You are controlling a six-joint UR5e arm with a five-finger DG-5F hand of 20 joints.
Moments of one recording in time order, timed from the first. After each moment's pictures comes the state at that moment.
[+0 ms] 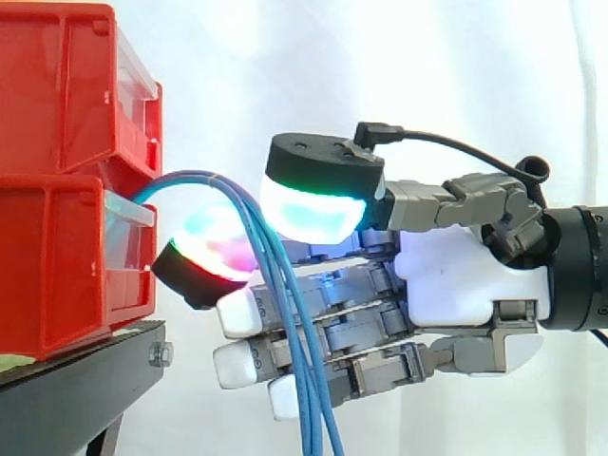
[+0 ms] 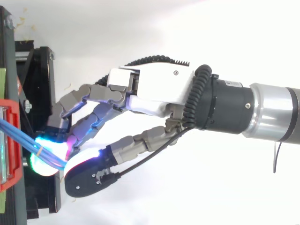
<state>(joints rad) 0.17 -2.37 -1.08 -2.85 -1.28 0.06</state>
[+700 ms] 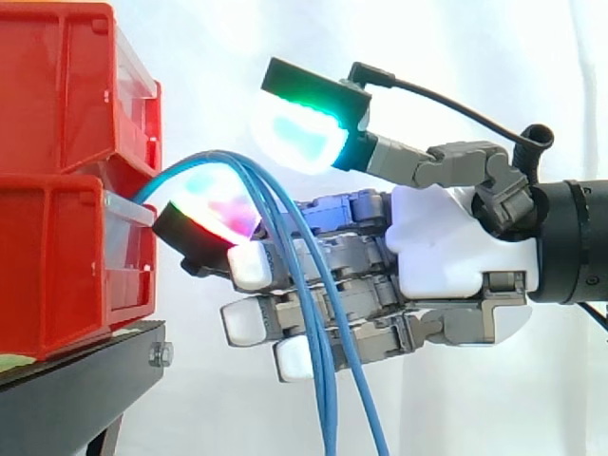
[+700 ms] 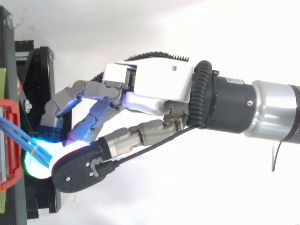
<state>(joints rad) 0.17 -2.37 -1.04 -2.88 -1.28 0.07</state>
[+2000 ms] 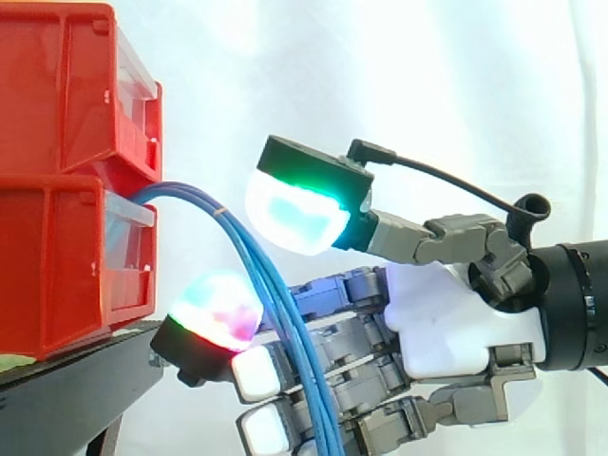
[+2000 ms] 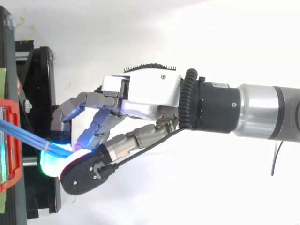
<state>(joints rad) 0.17 -2.42 -1.01 -2.96 -1.33 0.13</state>
